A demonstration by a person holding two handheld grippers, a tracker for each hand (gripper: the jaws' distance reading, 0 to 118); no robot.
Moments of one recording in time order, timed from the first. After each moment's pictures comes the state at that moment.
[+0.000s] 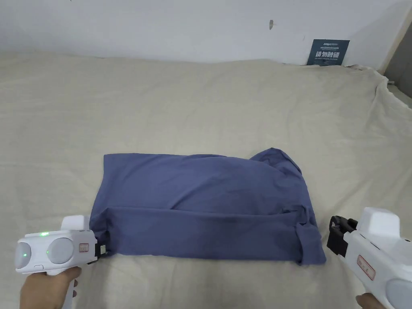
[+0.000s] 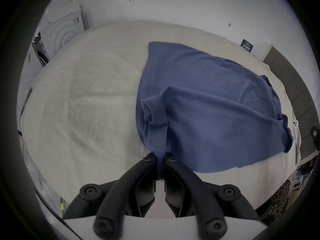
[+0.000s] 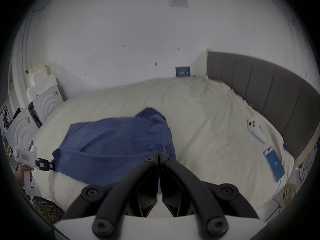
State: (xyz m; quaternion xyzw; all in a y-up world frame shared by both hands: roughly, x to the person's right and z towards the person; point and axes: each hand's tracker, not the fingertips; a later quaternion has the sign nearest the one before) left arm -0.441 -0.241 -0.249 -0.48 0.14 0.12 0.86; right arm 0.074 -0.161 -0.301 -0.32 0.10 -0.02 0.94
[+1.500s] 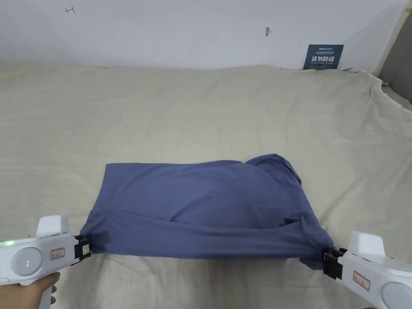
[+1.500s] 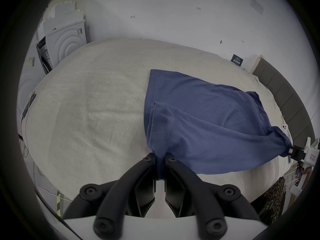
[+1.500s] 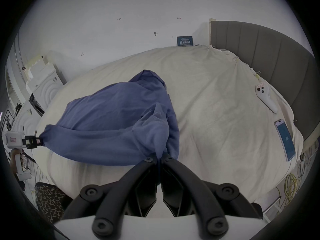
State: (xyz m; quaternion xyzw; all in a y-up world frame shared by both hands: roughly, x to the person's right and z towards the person) left arm -0.464 -0.198 -0.190 -0.42 0.12 0.13 0.89; right arm 0.101 -0.205 -0.276 -0.41 0.12 -0.03 0.90
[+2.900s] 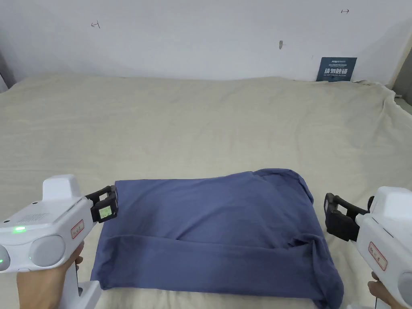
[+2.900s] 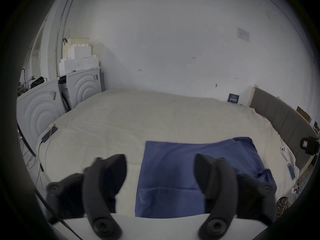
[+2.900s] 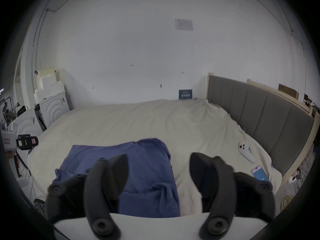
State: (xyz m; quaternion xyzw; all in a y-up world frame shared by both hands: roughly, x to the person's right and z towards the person) left arm -0.390 -0.086 -0.160 -0.22 0.18 0.07 0.96; right arm 0.057 -0.081 -0.237 -0.20 0.11 0.01 0.97
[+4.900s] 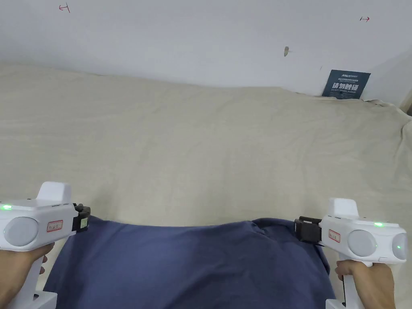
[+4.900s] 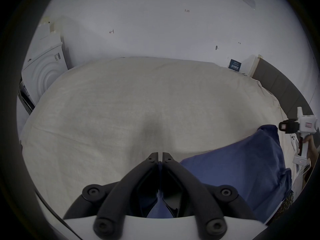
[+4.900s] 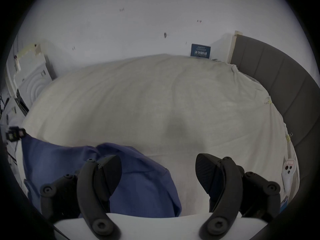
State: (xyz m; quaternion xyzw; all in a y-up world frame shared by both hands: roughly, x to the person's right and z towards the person) left arm -0.502 -0.172 -0.396 -0.39 0.09 0.07 0.91; right arm 0.000 -0.222 -0.569 -0.42 0.12 0.07 0.90
